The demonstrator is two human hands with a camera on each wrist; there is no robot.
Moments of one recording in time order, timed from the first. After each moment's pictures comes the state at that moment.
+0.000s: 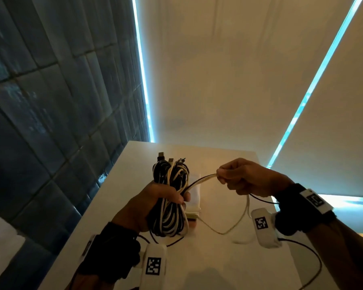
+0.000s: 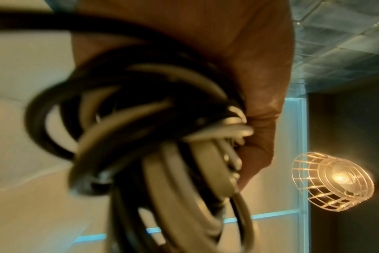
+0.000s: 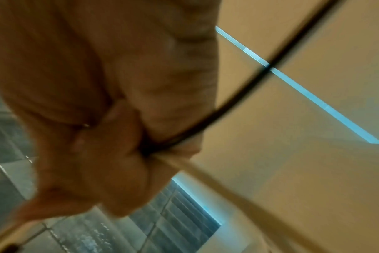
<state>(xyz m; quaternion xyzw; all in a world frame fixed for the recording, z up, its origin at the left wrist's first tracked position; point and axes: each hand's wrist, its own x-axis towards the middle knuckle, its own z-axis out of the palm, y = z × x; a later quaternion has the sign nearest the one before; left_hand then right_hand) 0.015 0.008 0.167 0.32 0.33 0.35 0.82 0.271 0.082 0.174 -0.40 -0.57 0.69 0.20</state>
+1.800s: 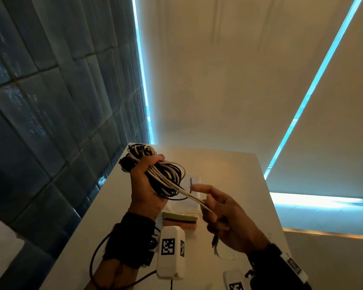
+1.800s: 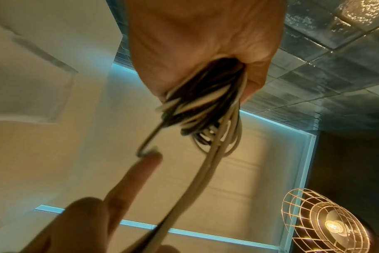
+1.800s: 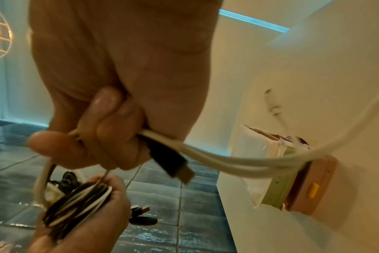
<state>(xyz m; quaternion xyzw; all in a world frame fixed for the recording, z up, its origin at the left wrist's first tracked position) 0.031 0.042 0.167 0.18 0.29 0.70 0.63 0.214 0.001 0.125 -0.22 -0.40 0.80 0.40</state>
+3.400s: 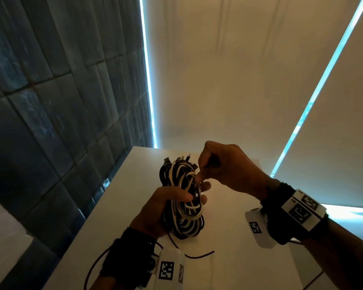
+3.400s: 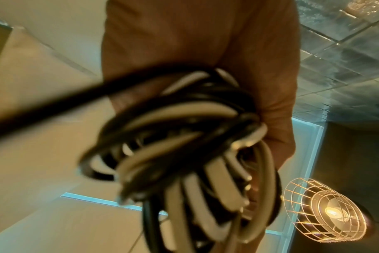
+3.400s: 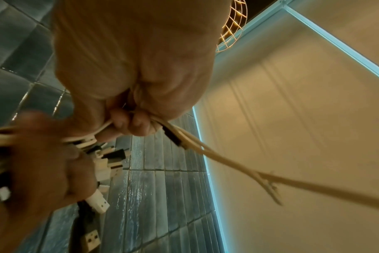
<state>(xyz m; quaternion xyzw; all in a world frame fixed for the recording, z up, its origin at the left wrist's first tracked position) 0.031 0.000 0.163 0.32 0.24 0.42 0.81 0.209 0.046 0.230 -0.36 -0.83 0.28 0.32</state>
